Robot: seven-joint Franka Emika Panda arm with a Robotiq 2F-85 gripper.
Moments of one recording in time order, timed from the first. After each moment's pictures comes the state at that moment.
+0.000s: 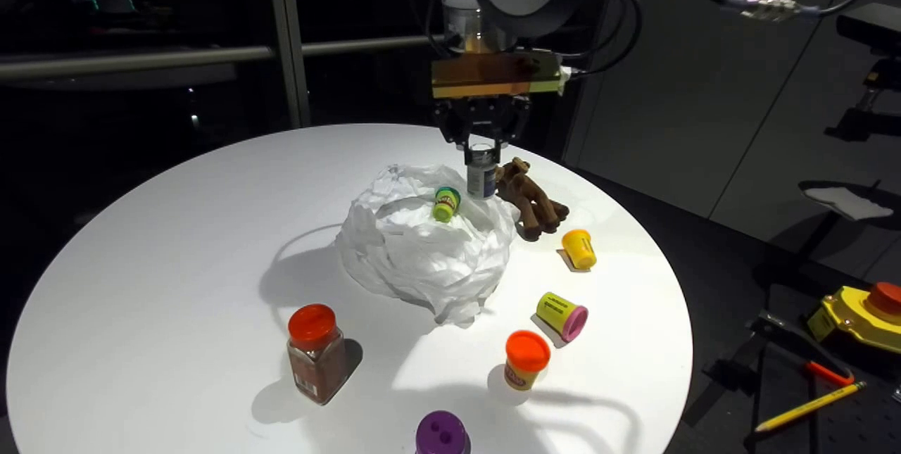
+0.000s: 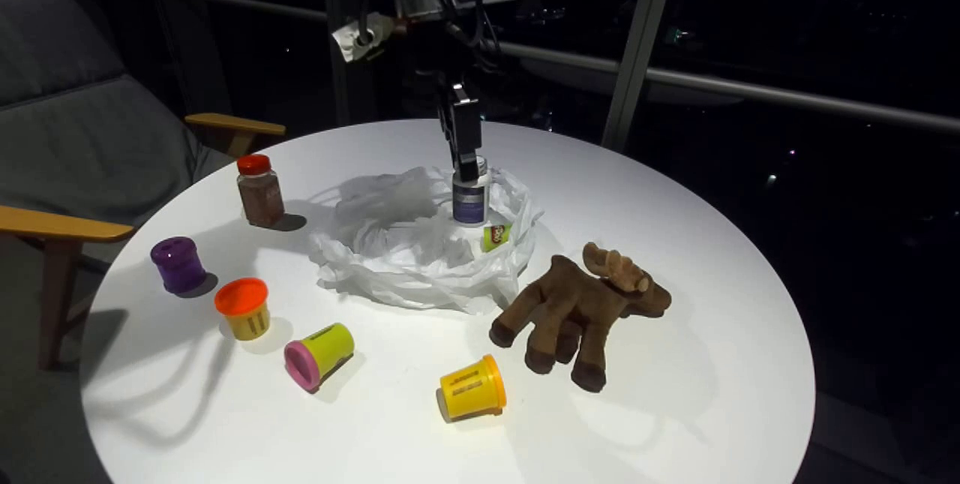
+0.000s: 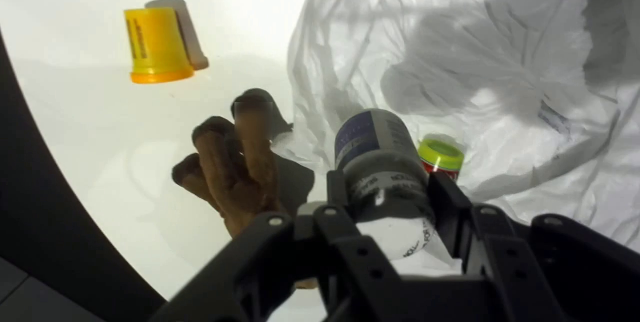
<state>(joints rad) 0.24 0.45 -0.19 -1.90 -0.25 2.33 1.07</state>
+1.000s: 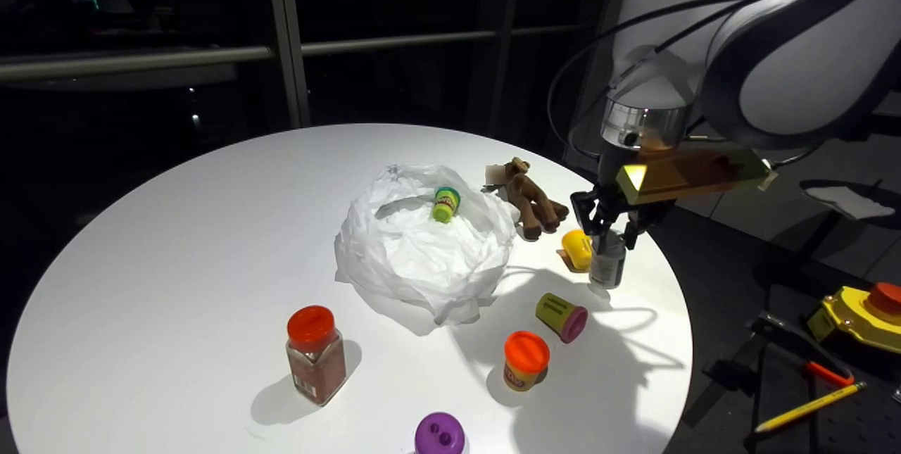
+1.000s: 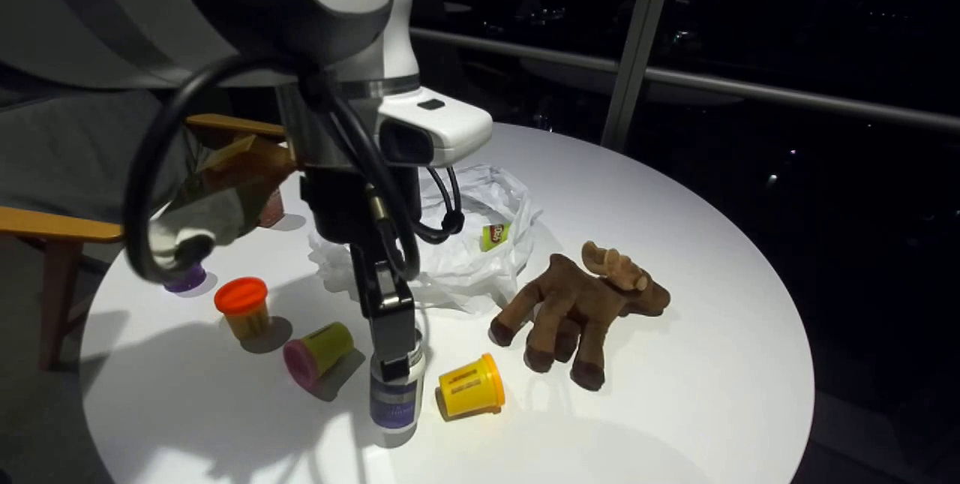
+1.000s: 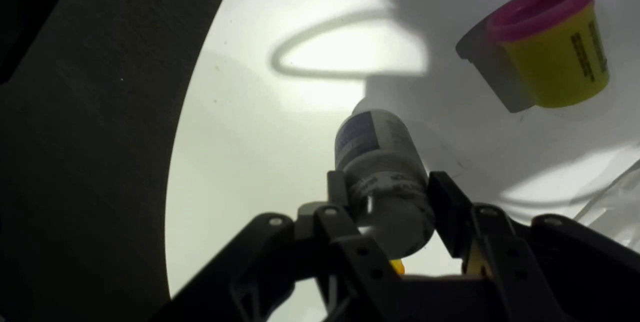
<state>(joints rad) 0.08 0.17 -0.16 -2.58 -0.37 2.66 0.95</state>
